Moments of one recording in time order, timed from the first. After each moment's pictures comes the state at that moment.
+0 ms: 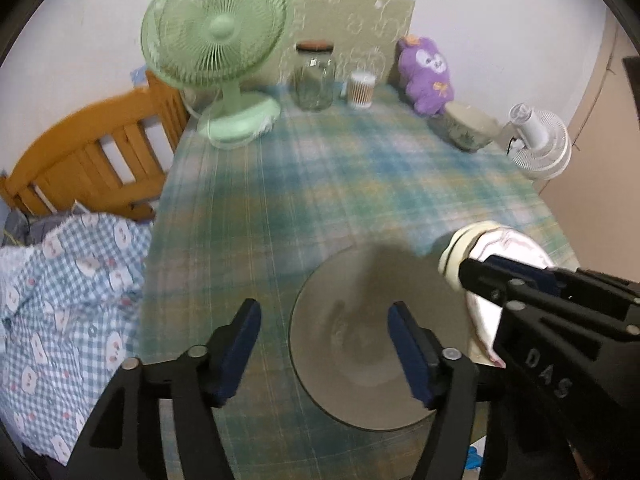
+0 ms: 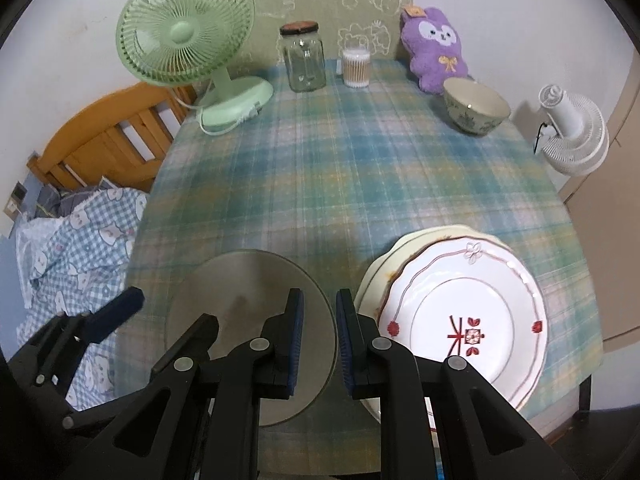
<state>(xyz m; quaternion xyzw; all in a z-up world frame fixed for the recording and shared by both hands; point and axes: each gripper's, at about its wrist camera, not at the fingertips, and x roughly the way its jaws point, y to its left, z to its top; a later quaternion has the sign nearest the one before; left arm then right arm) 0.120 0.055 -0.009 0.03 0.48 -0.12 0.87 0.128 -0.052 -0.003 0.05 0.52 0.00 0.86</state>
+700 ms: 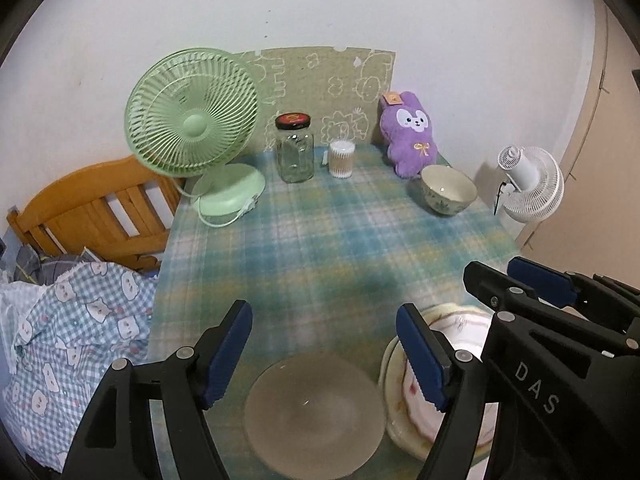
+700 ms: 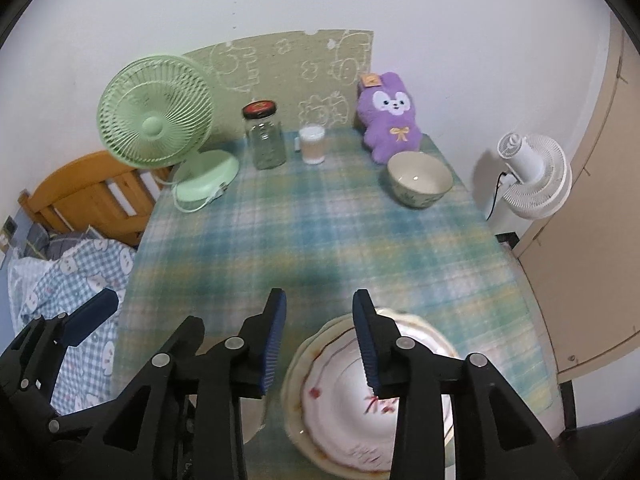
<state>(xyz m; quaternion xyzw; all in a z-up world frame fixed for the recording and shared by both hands) 0.146 -0.008 0.060 0.03 0.42 -0.10 0.90 0.145 -0.113 0.075 0.03 0.45 -0.04 0.89</state>
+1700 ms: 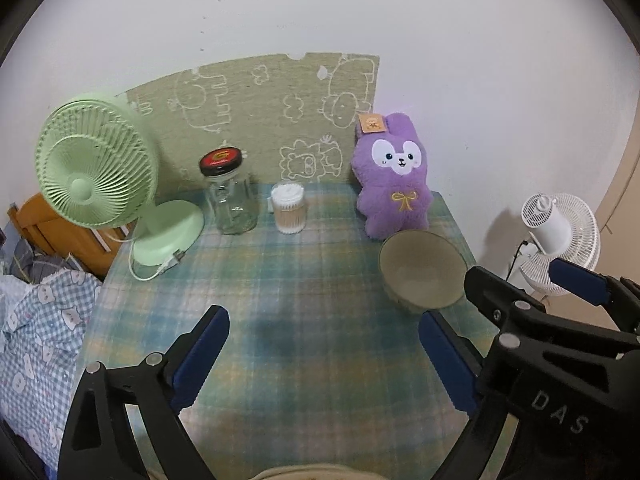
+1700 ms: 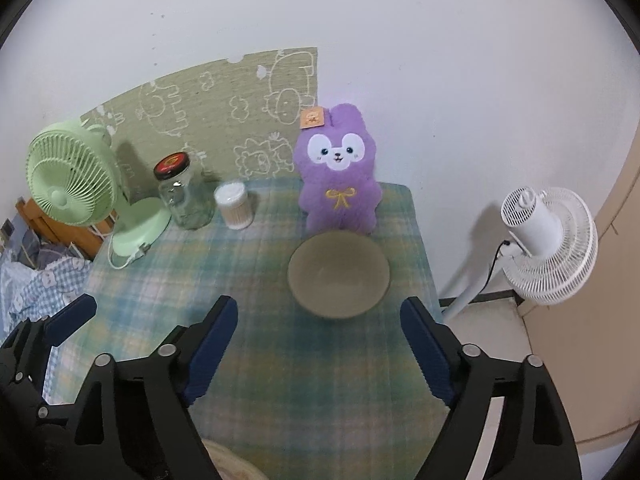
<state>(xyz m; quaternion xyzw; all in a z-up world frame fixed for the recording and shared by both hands) 0.283 -0.189 0.047 0.00 0.41 -0.03 0.91 0.302 -0.312 0.062 0.01 0.42 0.01 0.91</state>
